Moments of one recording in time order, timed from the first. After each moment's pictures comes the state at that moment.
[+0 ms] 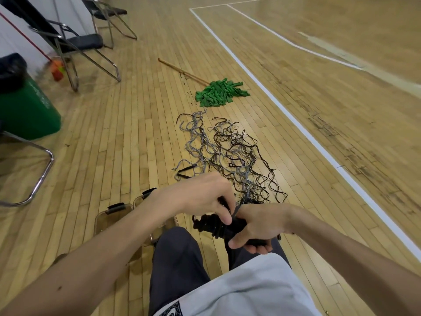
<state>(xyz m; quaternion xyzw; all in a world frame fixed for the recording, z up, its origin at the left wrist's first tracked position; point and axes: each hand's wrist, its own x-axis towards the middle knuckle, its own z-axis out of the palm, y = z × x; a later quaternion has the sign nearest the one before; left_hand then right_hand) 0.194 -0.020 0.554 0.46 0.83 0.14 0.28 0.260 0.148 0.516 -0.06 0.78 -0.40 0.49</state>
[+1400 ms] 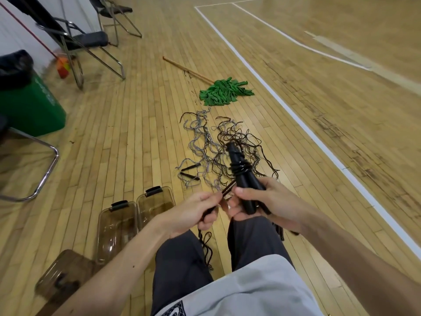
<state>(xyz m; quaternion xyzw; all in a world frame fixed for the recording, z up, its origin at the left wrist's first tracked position) 0.216 -0.058 0.488 0.12 0.68 0.59 0.41 0.260 0.150 0.519 0.03 0.59 -0.77 0.24</state>
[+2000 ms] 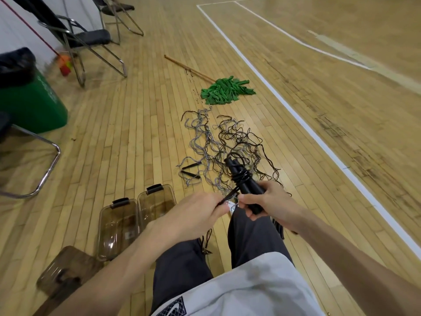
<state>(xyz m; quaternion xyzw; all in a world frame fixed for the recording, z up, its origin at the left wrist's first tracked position) 0.235 -0.051 0.515 0.29 0.91 0.18 0.22 0.254 0.159 0.484 0.10 0.70 -0.68 0.19</state>
